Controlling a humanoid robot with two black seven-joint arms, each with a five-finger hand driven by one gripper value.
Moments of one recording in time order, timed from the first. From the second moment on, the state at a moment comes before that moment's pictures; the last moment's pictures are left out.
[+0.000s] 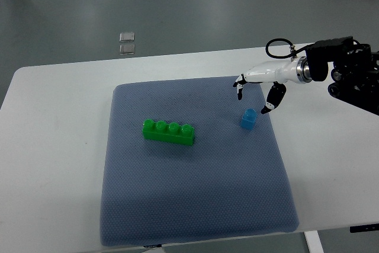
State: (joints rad) left arm 0.02 0.00 -0.10 -0.15 0.08 0.01 0.00; right arm 1.18 -0.51 0.00 0.99 -1.52 0.25 0.30
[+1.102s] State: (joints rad) left arm 0.02 0.00 -0.10 -0.15 0.08 0.01 0.00; right arm 1.09 -0.49 0.00 0.99 -1.62 0.12 0.31
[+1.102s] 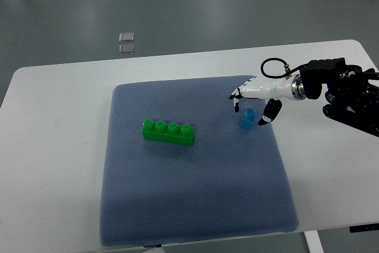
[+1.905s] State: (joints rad) left arm 0.02 0.00 -0.10 -0.15 0.08 0.01 0.00; right arm 1.07 -0.48 0.00 1.00 -1.66 0.04 0.36
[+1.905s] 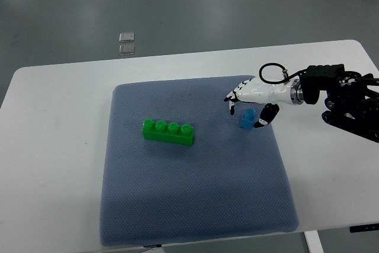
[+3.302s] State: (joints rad) left arm 0.02 0.00 -0.10 -0.15 0.08 0.01 0.00; right arm 1.05 -0.49 0.00 0.99 -1.73 -0.01 0.40
